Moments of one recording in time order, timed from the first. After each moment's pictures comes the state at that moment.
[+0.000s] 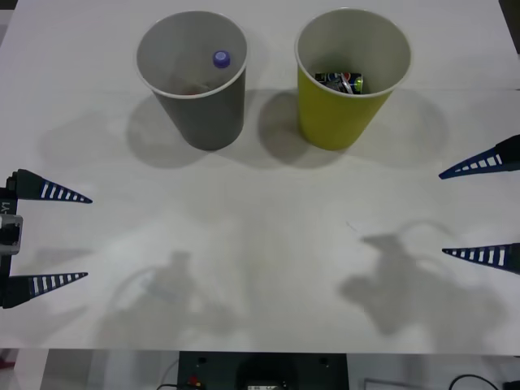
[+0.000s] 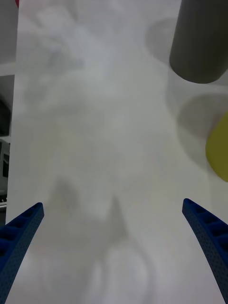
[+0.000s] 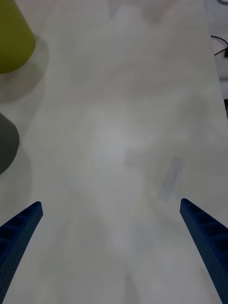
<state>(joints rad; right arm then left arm) 0.01 -0.94 -0.37 -2.01 1.43 -1.50 -0.33 0.26 1.13 0.26 -2.01 -1.31 -1.13 -0.09</state>
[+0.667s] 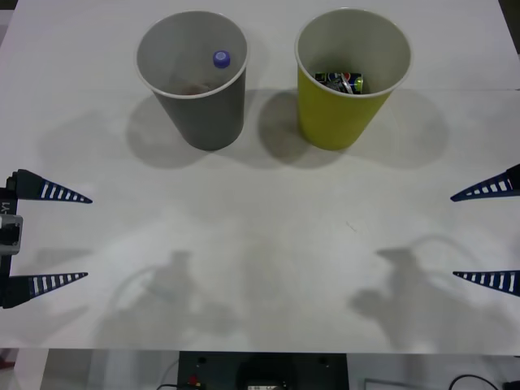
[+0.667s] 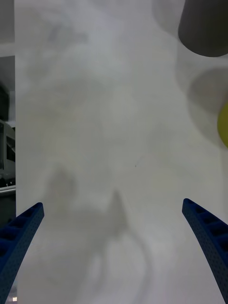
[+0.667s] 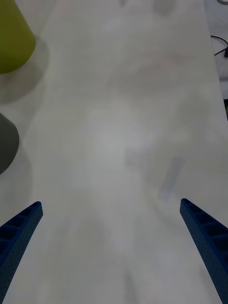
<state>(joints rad) 0.13 -0.94 -0.41 -2.06 1.47 -1.47 -0.30 0.26 1.13 0.26 -2.01 -1.31 -1.13 -0.09</state>
